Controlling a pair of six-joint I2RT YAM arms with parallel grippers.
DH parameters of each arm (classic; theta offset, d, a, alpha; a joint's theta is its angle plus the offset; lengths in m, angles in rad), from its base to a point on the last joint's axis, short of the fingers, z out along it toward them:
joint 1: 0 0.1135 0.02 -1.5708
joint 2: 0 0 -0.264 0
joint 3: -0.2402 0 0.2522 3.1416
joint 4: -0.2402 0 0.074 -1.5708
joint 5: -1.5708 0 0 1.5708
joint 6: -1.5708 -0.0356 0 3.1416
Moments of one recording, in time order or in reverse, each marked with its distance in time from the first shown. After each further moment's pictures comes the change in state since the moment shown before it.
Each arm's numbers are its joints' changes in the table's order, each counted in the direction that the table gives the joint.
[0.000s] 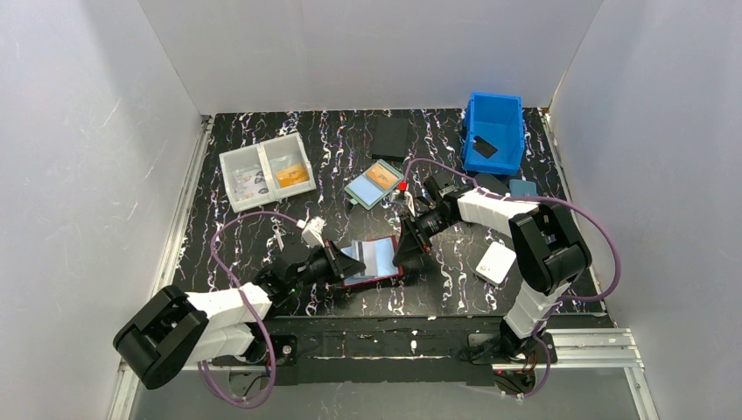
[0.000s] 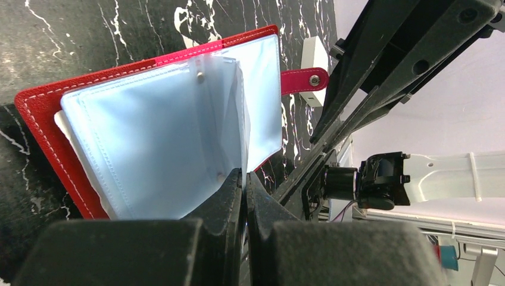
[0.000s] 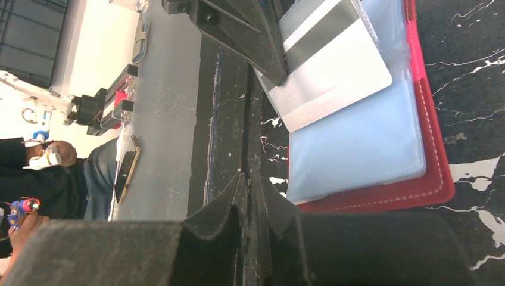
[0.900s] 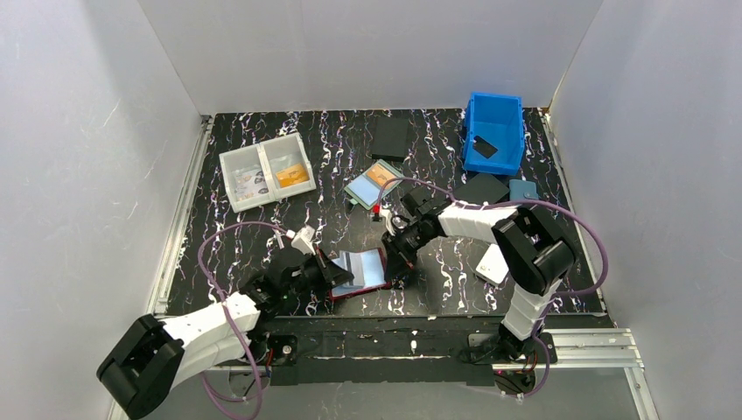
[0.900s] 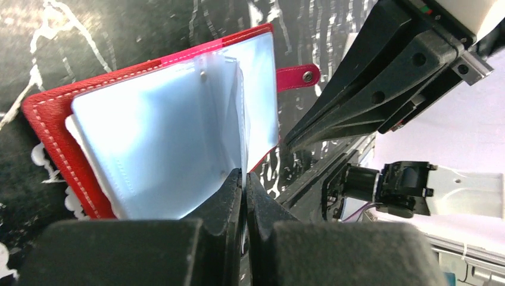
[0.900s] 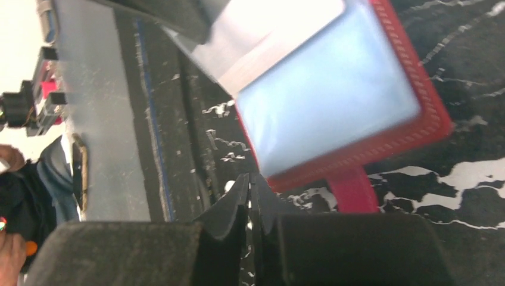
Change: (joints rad) left arm 0.023 -0.180 0.019 -0.335 0.037 0.038; right arm 0.169 0.053 0.051 0.188 -0.346 -0.238
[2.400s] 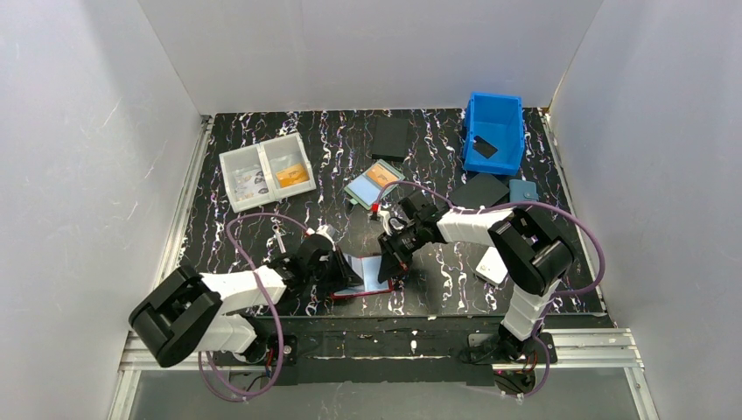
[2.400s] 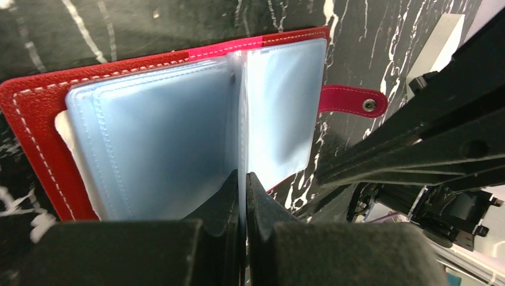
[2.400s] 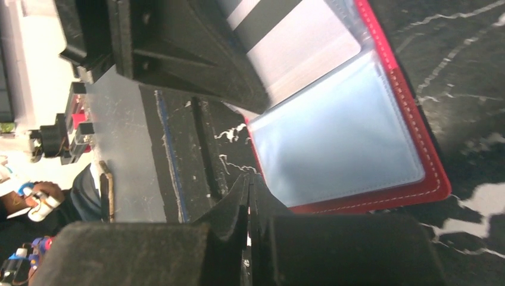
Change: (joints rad) left arm -0.072 0.304 -0.194 -0.144 0.022 0.023; right arm 0.032 -0.010 0.053 0.173 0.052 -0.197
